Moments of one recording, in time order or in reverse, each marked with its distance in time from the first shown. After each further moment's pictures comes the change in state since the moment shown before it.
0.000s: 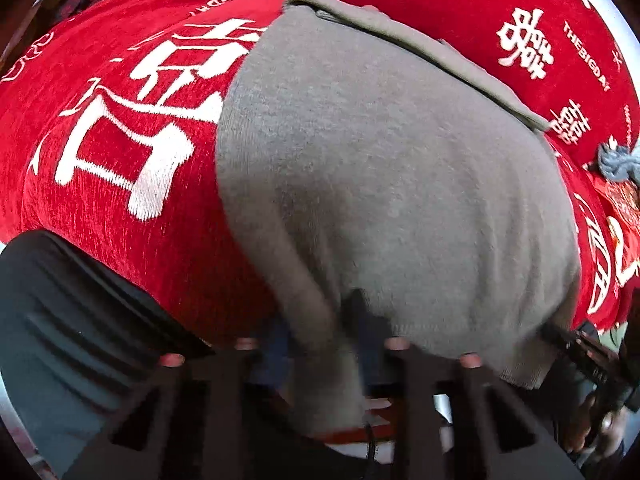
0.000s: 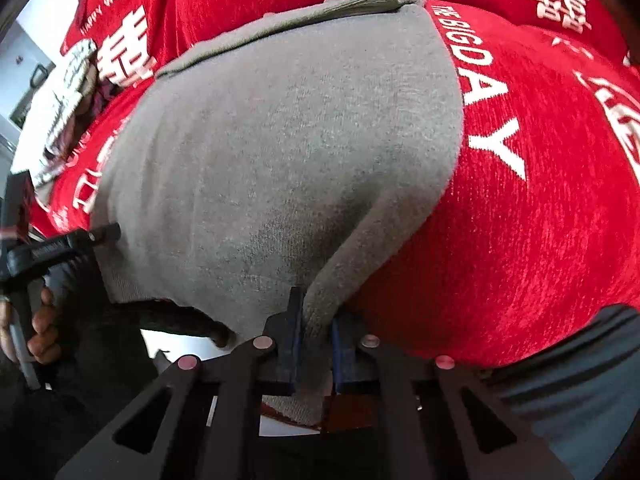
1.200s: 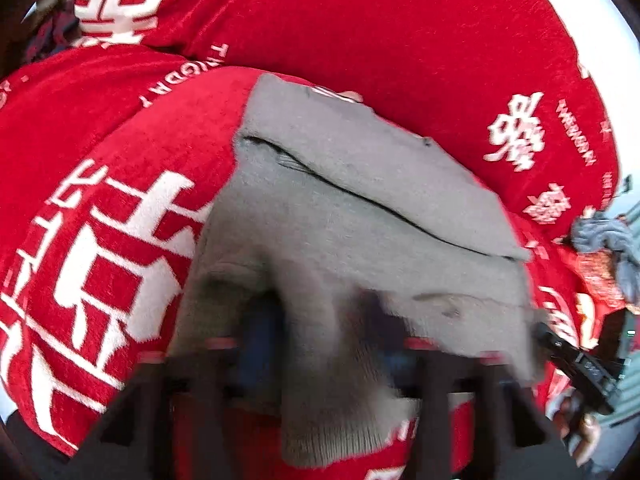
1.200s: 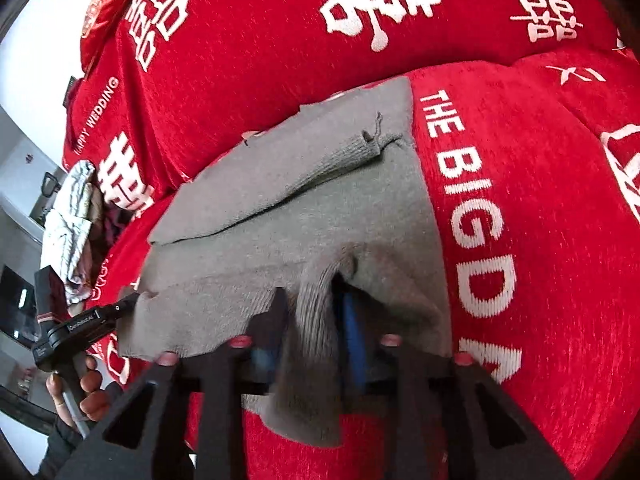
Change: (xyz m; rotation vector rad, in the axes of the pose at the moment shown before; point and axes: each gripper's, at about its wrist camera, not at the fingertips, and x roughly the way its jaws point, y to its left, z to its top) left arm -0.001 0.005 0.145 -0.042 -0.171 -0.159; right arm -0.005 -0.035 0.130 0.162 -0.268 0.111
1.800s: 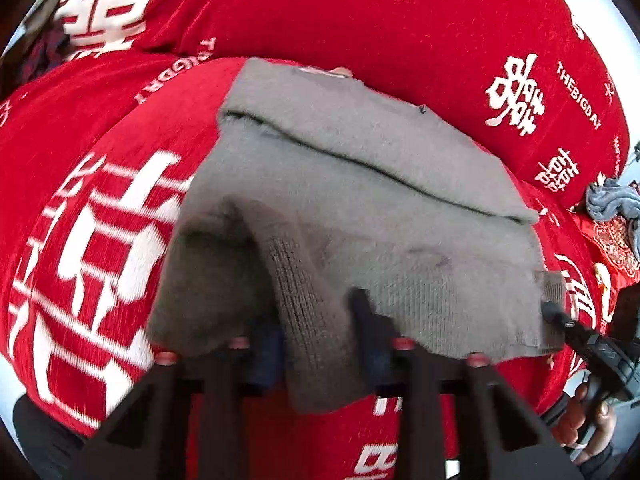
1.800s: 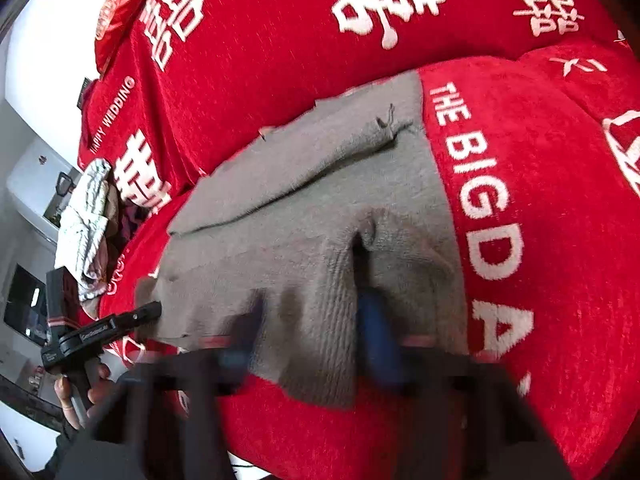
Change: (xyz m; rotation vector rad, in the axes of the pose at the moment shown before) left arm 0.006 -0.028 -0.016 0.078 0.057 0.084; right arm 0.007 -0.002 -0.010 0.024 0.060 0.039
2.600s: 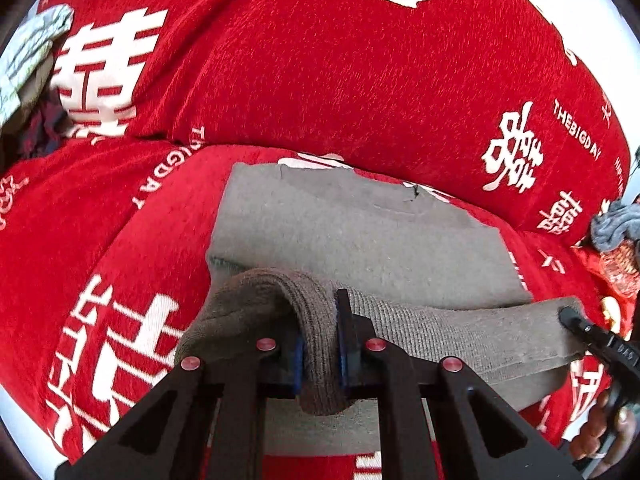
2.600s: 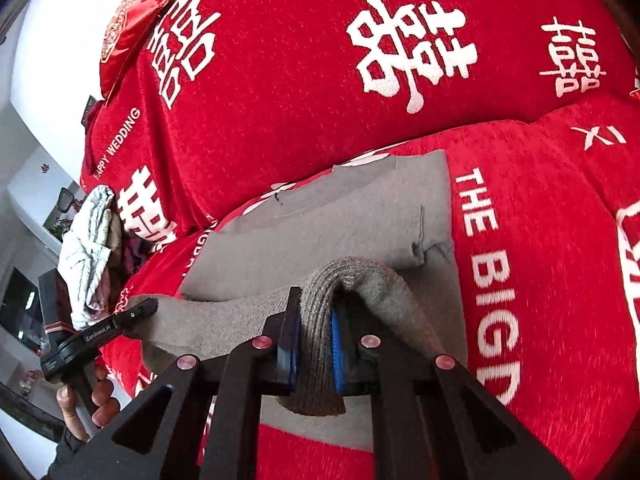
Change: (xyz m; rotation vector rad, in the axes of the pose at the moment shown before) left arm -0.020 -0.033 0.076 0.064 -0.187 0.090; right arm -0.018 0.035 0.079 -0.040 -0.131 -0.005
